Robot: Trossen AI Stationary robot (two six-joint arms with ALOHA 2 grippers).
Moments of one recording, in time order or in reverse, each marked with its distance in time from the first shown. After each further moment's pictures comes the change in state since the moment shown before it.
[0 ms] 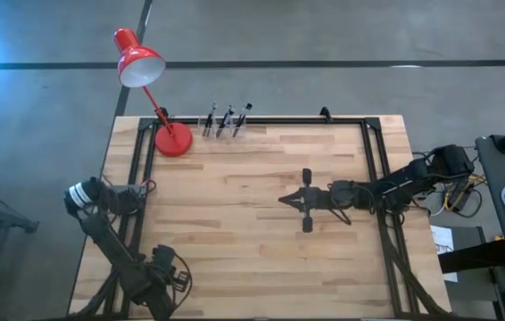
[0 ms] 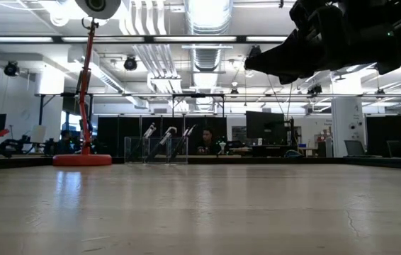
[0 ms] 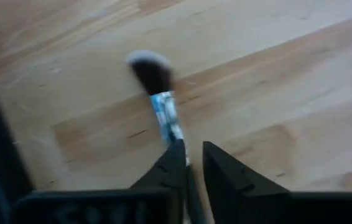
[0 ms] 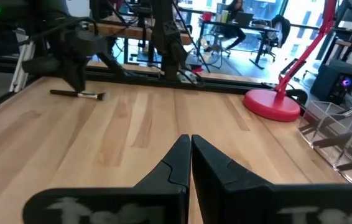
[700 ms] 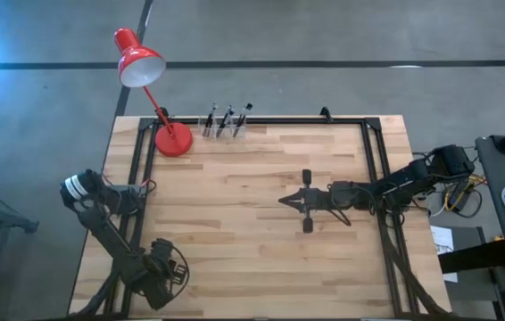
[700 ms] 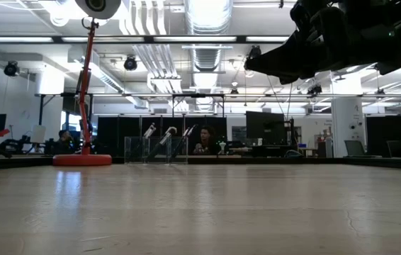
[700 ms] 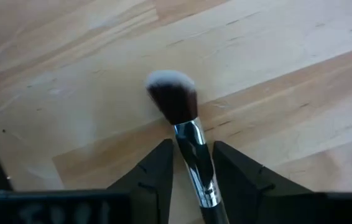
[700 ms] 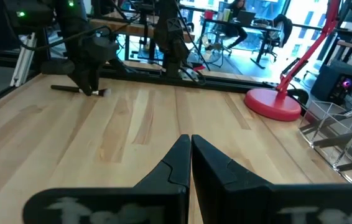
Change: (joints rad) left arm 0.003 -0.039 -0.182 0.169 0.002 0.008; right arm 0.007 0.000 0.000 -0.010 0.000 -0.014
